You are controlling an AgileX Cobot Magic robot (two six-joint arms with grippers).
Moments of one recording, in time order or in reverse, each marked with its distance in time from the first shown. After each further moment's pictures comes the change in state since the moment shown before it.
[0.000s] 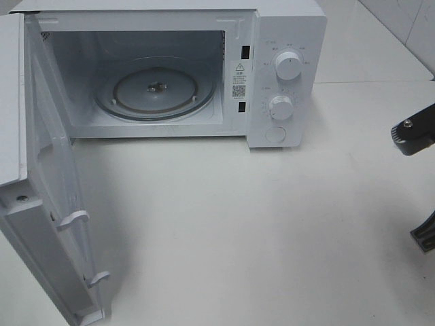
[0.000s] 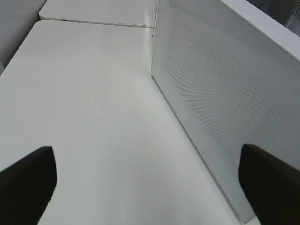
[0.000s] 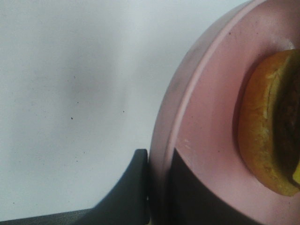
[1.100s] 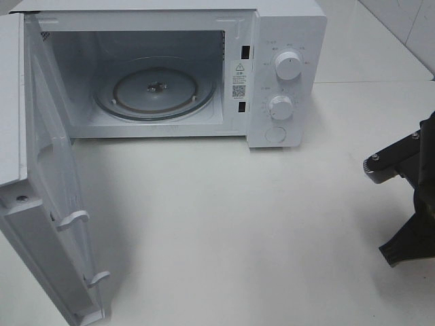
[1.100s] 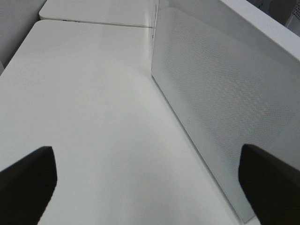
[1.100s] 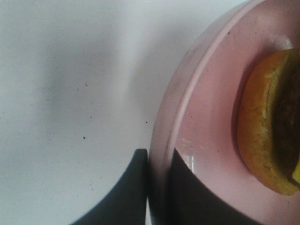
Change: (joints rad) left arm 0.000 0.000 0.000 0.000 0.000 0.000; right arm -0.101 0.271 0.044 -0.069 -0.201 0.138
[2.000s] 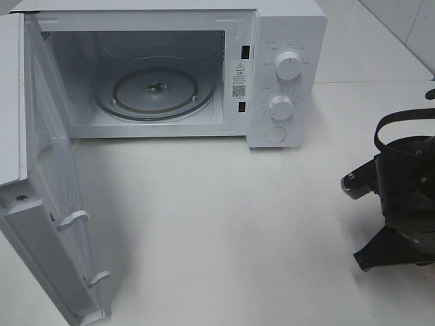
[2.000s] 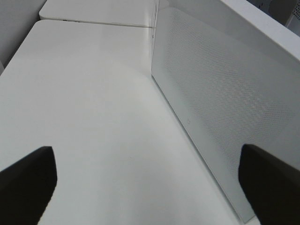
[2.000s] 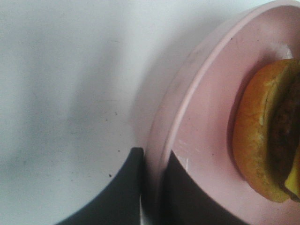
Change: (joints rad) left arm 0.000 0.000 0.000 0.000 0.000 0.000; right arm -0.004 0.205 0.000 -0.125 -0.141 0.210
